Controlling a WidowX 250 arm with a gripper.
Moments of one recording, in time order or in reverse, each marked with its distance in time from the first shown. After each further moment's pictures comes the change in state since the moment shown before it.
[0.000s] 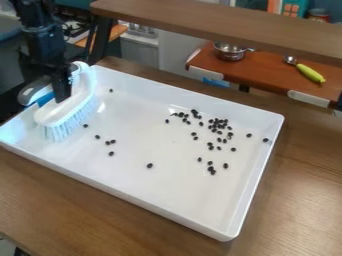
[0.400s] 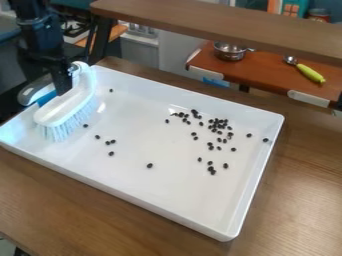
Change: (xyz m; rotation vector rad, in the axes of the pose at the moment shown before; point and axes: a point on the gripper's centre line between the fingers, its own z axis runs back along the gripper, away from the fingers) arm 0.002 -0.002 0.013 -0.025 -0.064 0.014
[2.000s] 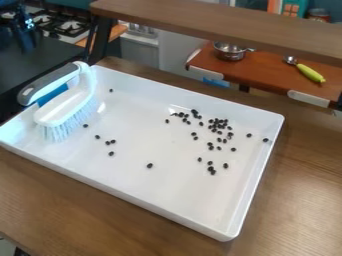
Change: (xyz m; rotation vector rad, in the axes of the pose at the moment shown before) arm 0.000 0.050 0.049 -0.160 -0.019 0.017
